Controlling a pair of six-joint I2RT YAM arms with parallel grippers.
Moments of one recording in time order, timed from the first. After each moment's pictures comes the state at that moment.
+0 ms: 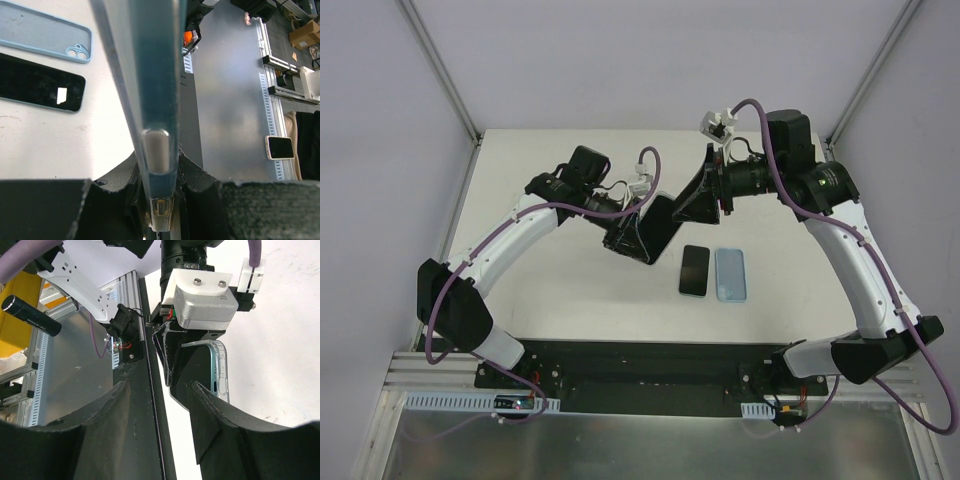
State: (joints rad) left arm -0.55 1.52 1.39 -0.78 1.15 0.28; right arm 0.47 1.38 1.71 -0.88 -1.02 -0.08
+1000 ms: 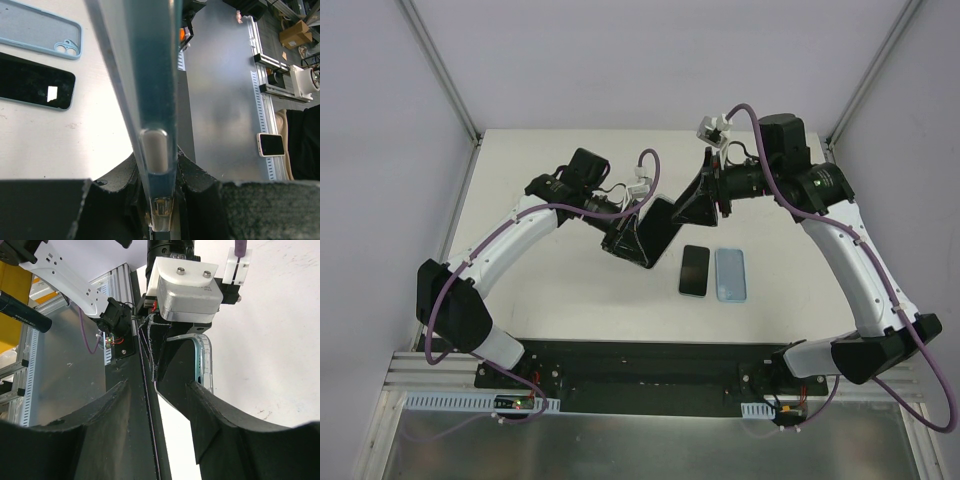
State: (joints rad) left arm -0.55 1.51 1.38 -0.80 1.17 0.28; right arm 0.47 1.38 1.67 -0.88 -0.98 -0.13
